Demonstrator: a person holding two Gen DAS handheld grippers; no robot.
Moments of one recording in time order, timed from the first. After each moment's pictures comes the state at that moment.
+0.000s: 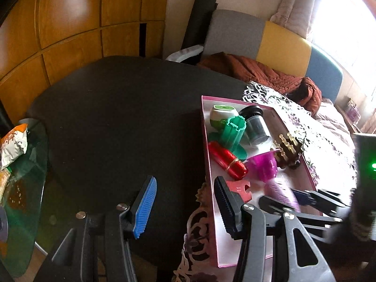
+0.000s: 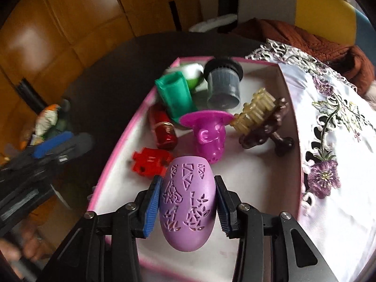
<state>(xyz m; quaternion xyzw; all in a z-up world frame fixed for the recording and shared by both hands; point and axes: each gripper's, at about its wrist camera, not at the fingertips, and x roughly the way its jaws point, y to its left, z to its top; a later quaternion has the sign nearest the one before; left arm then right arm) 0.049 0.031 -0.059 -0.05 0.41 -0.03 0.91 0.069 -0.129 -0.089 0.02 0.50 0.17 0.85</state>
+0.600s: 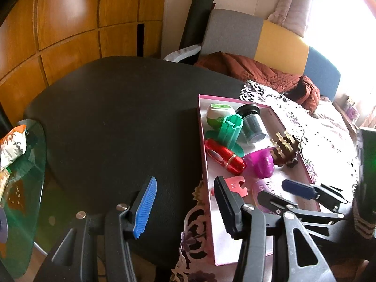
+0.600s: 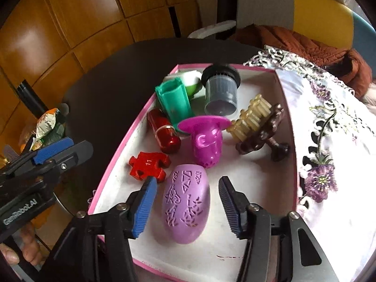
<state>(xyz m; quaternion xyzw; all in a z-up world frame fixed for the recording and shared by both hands) 0.045 0.028 -0.057 -0.05 0.41 -0.04 0.91 0.055 -0.136 -0.074 0.03 0.47 0.17 0.87</state>
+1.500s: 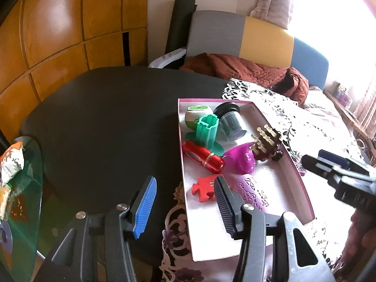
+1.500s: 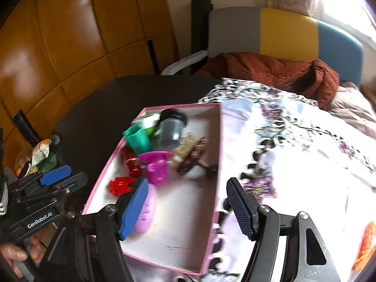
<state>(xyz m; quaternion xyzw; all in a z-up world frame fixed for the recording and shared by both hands) 0.035 0.001 -0.045 0.00 0.40 -0.07 0.92 0.035 -0.213 -0.028 0.05 0.40 0.11 0.91</state>
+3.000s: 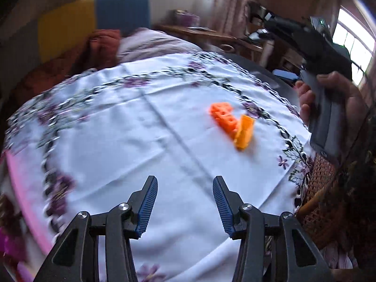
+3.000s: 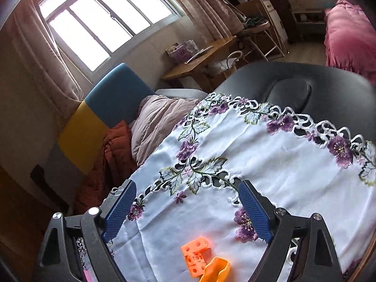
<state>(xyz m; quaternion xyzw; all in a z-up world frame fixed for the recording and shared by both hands) -0.013 -0.328 -0.071 0.19 0.41 -0.50 0.74 -0.118 -0.588 -0.024 0.42 0.18 -0.35 0.82</state>
